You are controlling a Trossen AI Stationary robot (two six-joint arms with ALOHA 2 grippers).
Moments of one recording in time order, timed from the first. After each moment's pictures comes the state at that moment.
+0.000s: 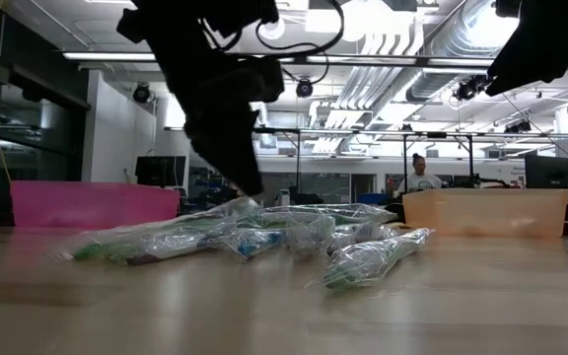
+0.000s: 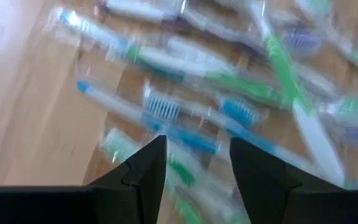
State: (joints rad) left arm -0.14 1.75 1.12 -0.36 -0.22 -0.40; right arm 0.30 0.64 0.74 -0.92 0.49 0.71
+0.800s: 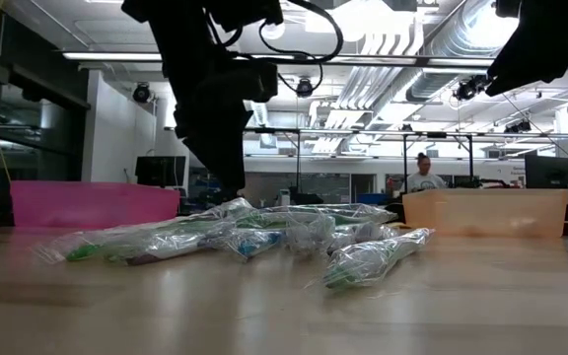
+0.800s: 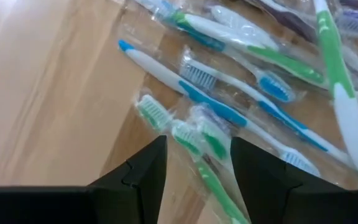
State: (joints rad) left arm -0.14 1.75 1.22 -0.62 -0.27 -0.53; right arm 0.30 0.64 0.74 -0.92 0.49 0.71
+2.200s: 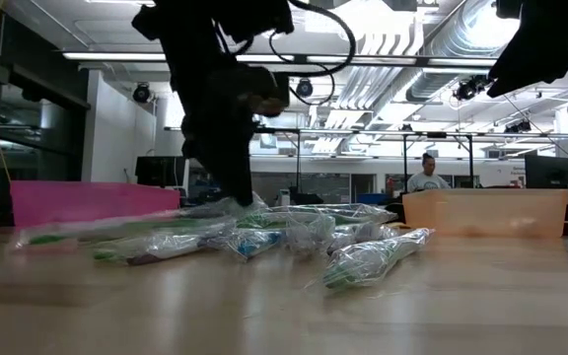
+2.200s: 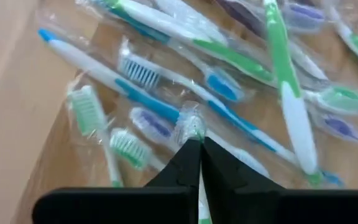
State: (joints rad) left arm -0.14 1.79 1.22 -0.52 -0.11 -0.55; right arm 0.30 0.64 0.74 -0.93 0.49 0.71
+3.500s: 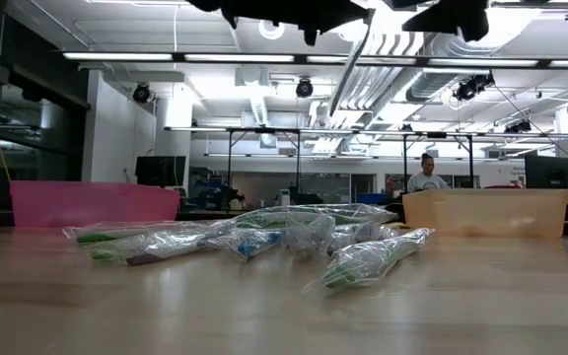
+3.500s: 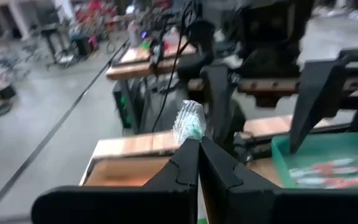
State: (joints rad) left arm 0.30 1.76 1.58 0.13 0.36 0.18; right arm 0.16 0.85 0.74 -0.07 0.66 0.26
